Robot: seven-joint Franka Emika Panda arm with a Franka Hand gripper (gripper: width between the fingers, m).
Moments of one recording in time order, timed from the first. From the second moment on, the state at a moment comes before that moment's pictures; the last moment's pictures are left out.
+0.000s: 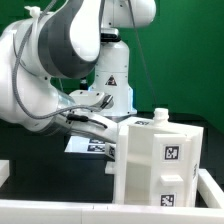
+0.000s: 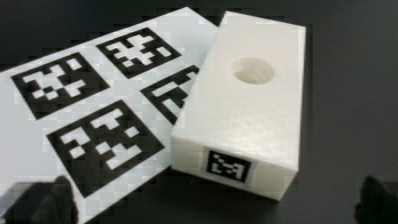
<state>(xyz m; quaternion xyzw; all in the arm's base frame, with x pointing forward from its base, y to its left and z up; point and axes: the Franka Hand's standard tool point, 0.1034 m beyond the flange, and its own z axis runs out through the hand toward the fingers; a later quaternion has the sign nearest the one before) 0.416 -0.048 0.041 -0.81 0.30 0.45 0.22</state>
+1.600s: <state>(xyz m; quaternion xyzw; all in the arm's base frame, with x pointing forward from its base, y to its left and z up) 0.382 -0.006 0.010 -0.77 0.33 0.51 0.21</state>
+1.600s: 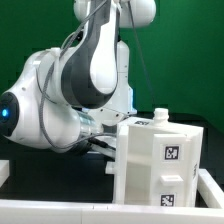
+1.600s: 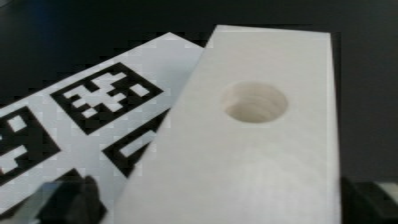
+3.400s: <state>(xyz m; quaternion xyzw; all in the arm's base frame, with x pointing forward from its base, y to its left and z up) 0.494 -0.083 0.169 -0.98 0.14 0.06 0.09</state>
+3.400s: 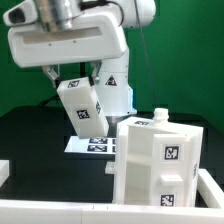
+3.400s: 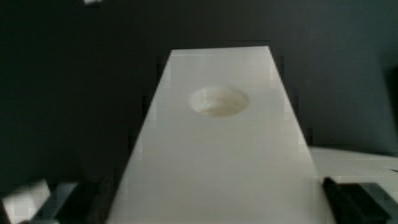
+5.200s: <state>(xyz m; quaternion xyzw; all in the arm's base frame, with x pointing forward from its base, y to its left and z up) 0.498 -0.106 0.108 -0.98 0.17 -0.14 0.00</state>
